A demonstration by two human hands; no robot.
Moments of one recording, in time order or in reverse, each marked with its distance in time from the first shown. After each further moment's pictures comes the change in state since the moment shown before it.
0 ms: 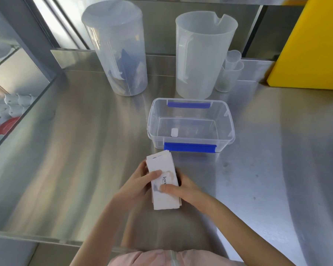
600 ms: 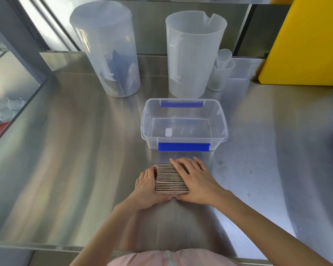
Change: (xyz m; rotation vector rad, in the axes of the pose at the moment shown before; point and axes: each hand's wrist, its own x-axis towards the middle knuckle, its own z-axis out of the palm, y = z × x) left_hand 0.029 -0.038 0.008 1.173 0.070 0.137; right_hand 0.001 0.021 -0.043 -1.313 0.155 -0.353
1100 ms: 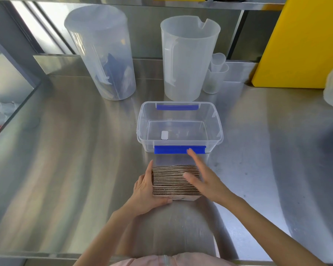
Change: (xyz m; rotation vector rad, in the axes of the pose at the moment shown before) left_hand 0.001 -0.004 0.007 -0.096 0.025 0.066; right_hand -0.015 0.022 -0.008 0.781 0.082 0.247
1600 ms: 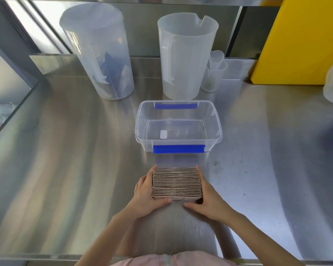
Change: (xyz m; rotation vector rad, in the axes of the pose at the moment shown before) left_hand -0.002 -0.006 0.005 -0.053 0.031 0.051; right_hand -0.027 0.029 0.022 0.000 -0.007 0.051
